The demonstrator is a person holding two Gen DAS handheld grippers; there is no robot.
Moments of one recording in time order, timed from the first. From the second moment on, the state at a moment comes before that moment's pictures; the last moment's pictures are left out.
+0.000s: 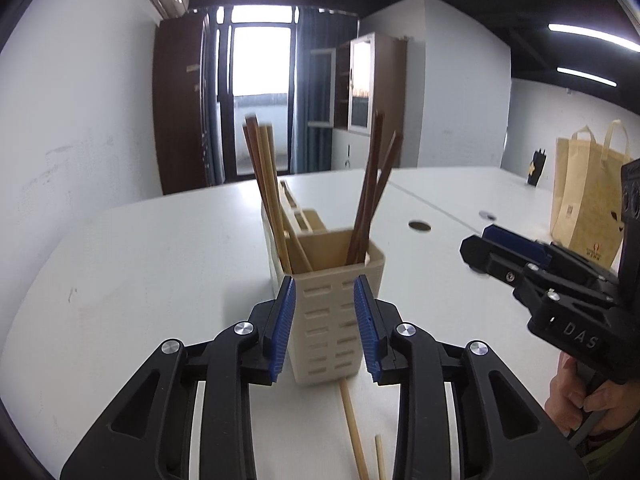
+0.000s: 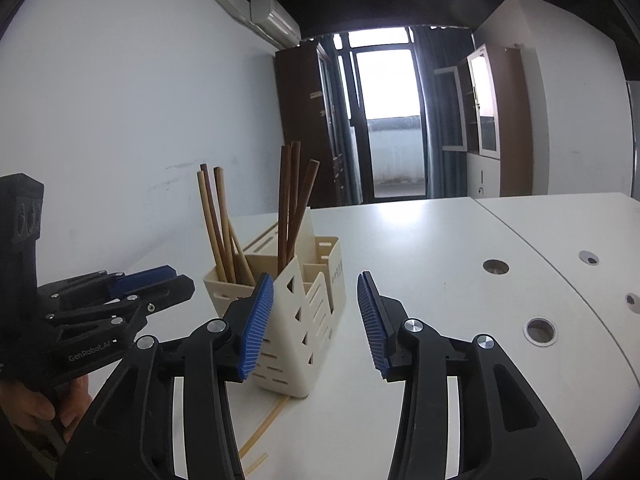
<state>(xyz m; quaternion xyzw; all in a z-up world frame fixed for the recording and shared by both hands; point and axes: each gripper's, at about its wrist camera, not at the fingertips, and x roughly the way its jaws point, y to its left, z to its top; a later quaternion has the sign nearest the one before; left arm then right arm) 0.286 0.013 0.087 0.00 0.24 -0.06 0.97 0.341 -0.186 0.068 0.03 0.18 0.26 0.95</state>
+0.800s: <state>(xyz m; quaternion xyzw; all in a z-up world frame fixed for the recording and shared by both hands) 0.312 0.012 -0.010 -0.03 0.43 -0.08 0.90 0.318 -0.196 0.009 0.00 0.29 0.24 0.92</state>
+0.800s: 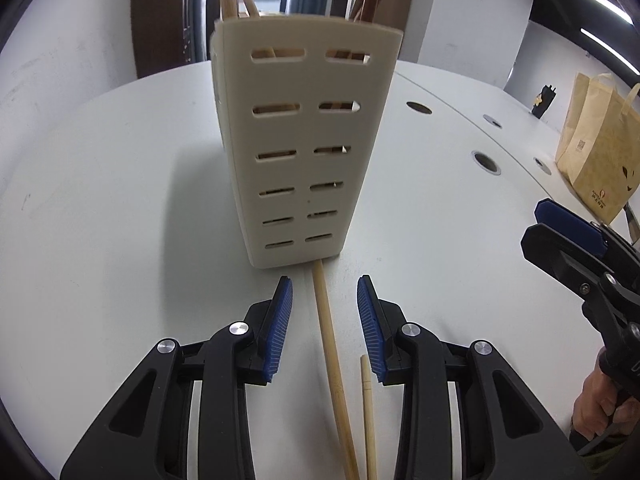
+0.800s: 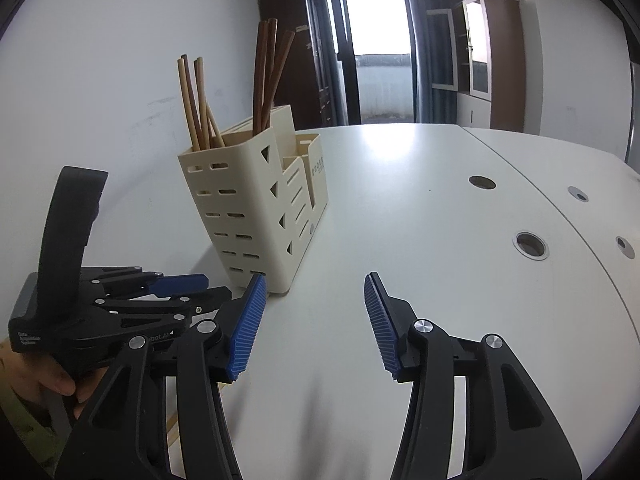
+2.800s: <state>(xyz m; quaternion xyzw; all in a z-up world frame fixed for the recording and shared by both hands) 0.326 0.035 -0.050 0.00 0.48 -0.02 0.88 0.300 -0.111 -0.059 -0.08 0.42 0.27 0.86</state>
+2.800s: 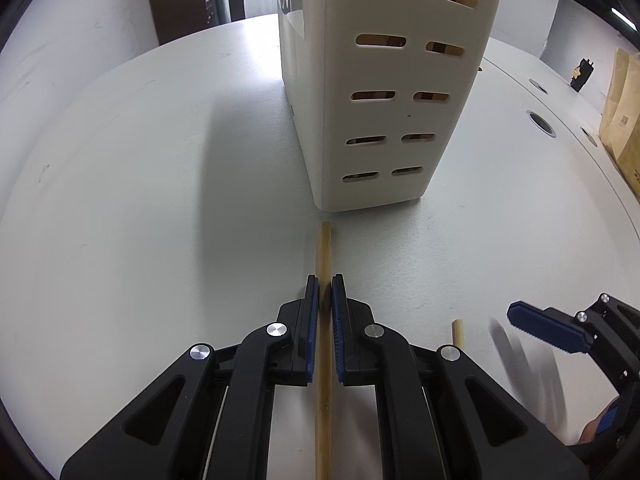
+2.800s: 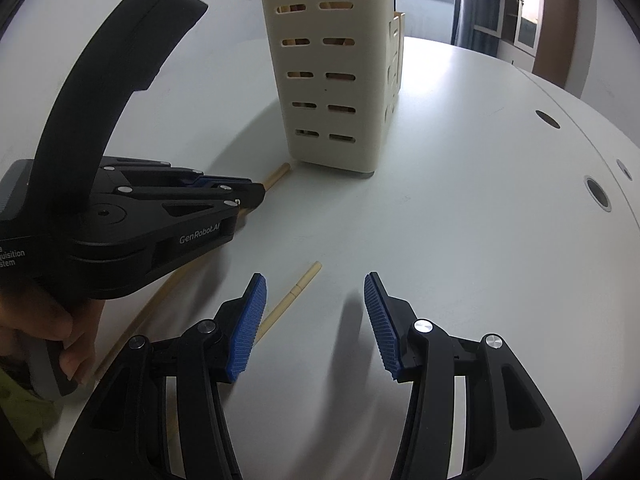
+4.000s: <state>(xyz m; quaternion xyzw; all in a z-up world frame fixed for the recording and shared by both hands) 0.314 0.041 -0.007 0.00 0.43 -0.03 0.90 0.274 -0.109 -0.045 -0.08 0.40 0.29 0.86</state>
